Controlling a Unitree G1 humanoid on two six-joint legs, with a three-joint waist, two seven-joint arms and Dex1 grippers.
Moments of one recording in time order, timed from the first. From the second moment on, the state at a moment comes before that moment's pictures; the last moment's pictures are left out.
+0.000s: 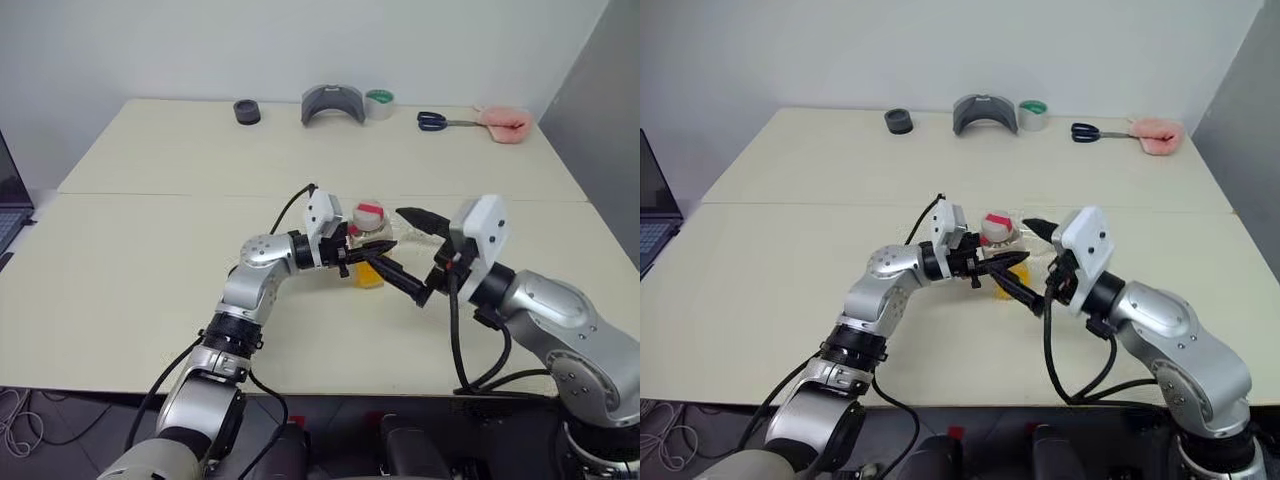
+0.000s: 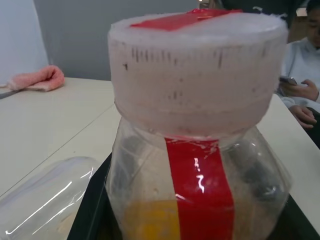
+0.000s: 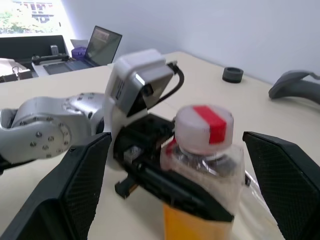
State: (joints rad) left arm -0.71 0.21 -0.16 0.39 -0.31 0.06 -1.09; right arm -0.36 -0.49 0.02 -0.76 0.60 0.81 0.37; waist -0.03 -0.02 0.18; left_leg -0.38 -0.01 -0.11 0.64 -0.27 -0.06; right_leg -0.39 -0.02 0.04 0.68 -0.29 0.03
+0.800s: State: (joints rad) left arm -0.73 0.21 -0.16 0.41 -0.29 0.04 -1.15; right arm -0.45 -0.41 0.11 -0.60 0.46 0.76 0.36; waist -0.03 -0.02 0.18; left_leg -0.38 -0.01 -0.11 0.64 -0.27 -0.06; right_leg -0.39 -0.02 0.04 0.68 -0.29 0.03
